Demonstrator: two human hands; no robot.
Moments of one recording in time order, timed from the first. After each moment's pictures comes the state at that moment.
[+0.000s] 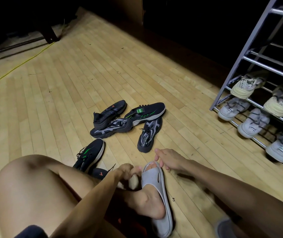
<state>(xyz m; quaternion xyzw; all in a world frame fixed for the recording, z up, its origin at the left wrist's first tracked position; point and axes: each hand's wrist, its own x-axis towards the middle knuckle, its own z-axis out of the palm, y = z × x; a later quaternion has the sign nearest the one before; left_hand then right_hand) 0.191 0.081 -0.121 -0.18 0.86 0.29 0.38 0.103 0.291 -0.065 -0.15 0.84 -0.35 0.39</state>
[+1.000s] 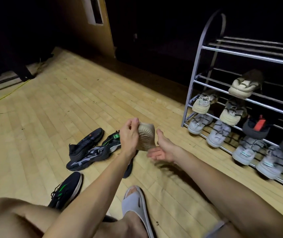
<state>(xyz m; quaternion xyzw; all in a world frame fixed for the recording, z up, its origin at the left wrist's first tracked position) 0.058 0.201 0.052 -0.12 0.74 0.62 -0.23 0.030 0.334 0.028 0.13 0.65 -0.65 0.37</state>
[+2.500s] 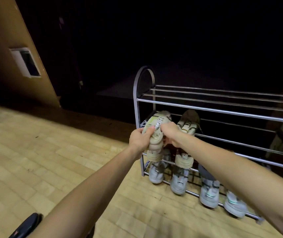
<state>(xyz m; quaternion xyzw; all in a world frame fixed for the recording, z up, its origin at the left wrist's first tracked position) -0.160 0.399 0.148 -0.01 0.76 0.65 0.03 -0.164 0.524 0.170 0.21 0.76 -0.61 0.01</state>
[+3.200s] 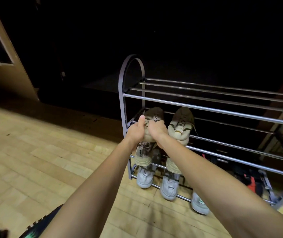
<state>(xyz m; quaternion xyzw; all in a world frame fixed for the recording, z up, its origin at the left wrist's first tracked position) -0.239 0.439 0.124 0.01 0.80 0.59 0.11 -0.230 0.527 0.136 0.27 0.81 -0.51 -0.05</state>
